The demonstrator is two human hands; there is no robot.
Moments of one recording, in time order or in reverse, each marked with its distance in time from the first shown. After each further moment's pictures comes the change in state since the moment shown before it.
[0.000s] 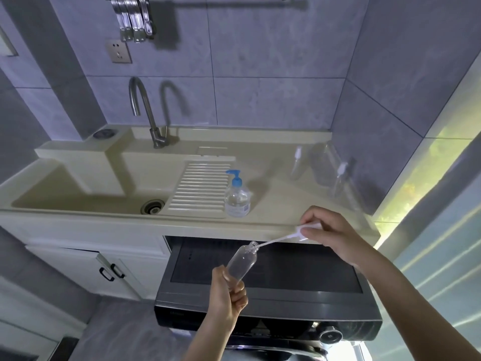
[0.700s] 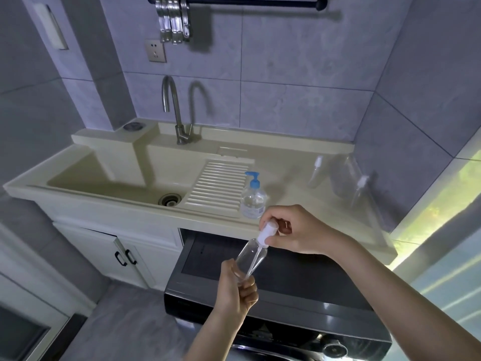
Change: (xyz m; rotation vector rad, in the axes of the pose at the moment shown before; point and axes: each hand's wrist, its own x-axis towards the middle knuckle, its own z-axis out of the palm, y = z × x) left_hand -0.031 0.016 0.013 -0.100 -0.022 0.010; right_hand 0.041 -0.042 0.051 -0.367 -0.353 -0.186
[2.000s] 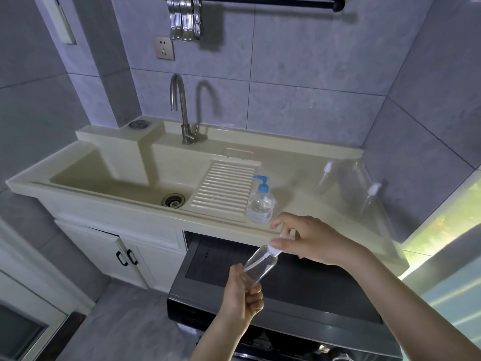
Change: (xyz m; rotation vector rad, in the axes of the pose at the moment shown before) left_hand 0.025 0.002 -0.016 0.042 -0.015 -0.035; right_hand 0.011 0.001 0.000 -0.267 -0.114 0.250
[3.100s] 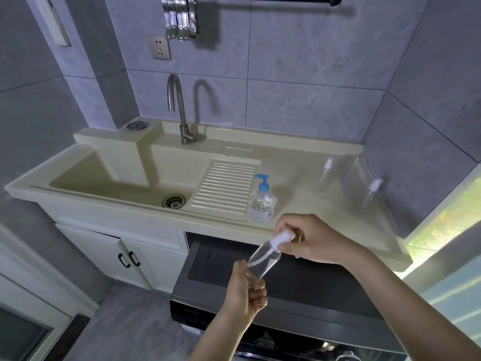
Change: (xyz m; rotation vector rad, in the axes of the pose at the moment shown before) left_hand 0.005 0.008 0.005 0.019 -0.005 -0.050; right_hand 0.008 0.012 0.009 0.279 0.075 -0.125
